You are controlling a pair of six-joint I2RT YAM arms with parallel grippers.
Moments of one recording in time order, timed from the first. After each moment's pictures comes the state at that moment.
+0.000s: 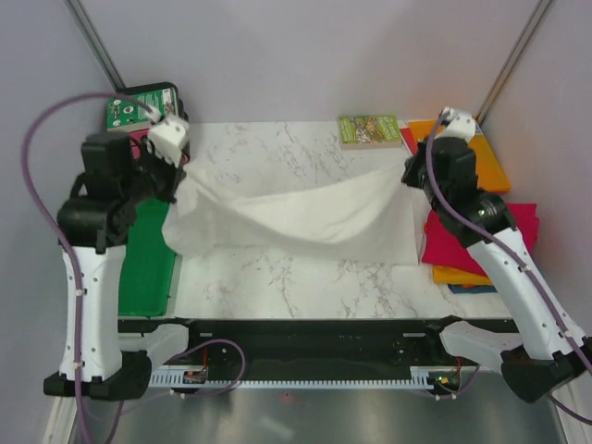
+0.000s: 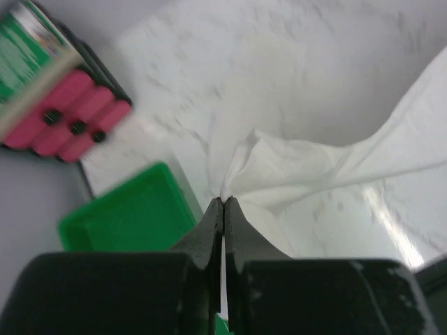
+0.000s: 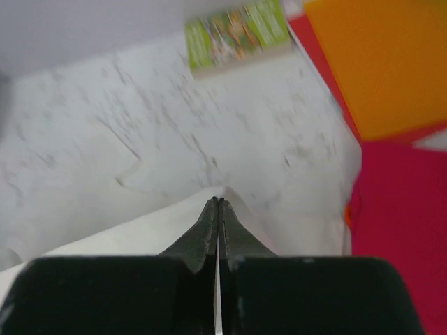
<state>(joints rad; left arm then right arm) -0.07 1.00 1.47 -1.06 0.25 0.41 0.41 1.03 1.19 -0.62 0.39 0.46</state>
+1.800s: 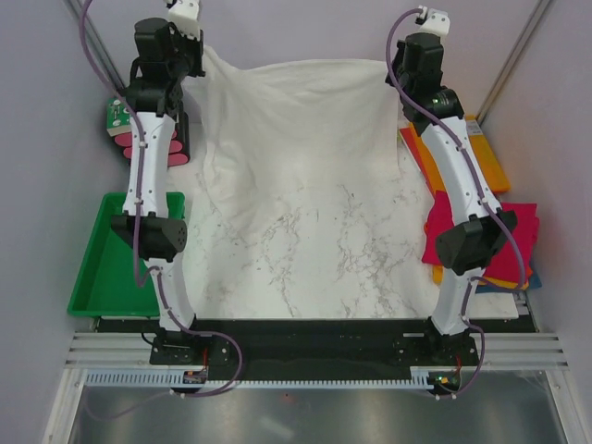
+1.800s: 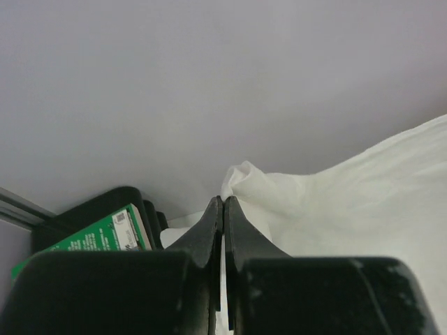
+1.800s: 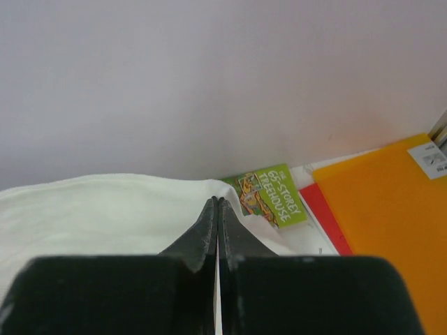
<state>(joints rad) -0.08 2.11 2.59 -0.64 0.10 0.21 0.24 1.98 2.26 -0.46 0.36 0.28</state>
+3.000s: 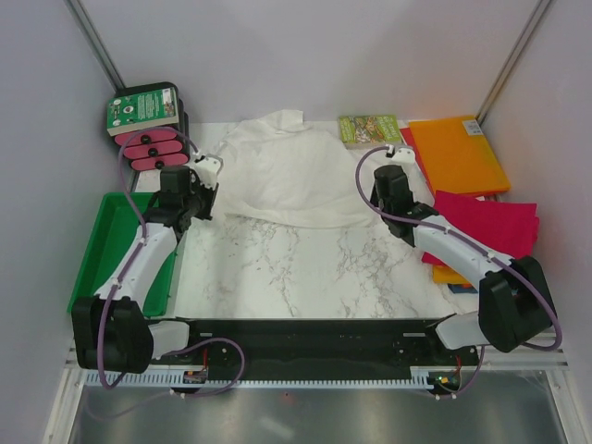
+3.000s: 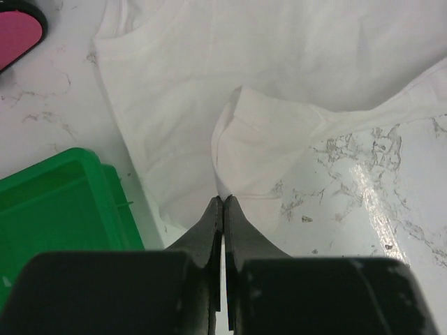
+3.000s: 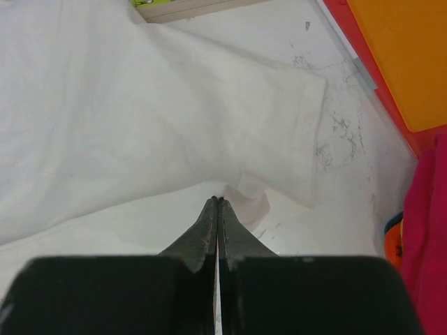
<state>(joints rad) -0.08 1.26 0.90 -0.32 0.13 0.29 0.44 1.41 0.92 -0.02 0.49 0.36</state>
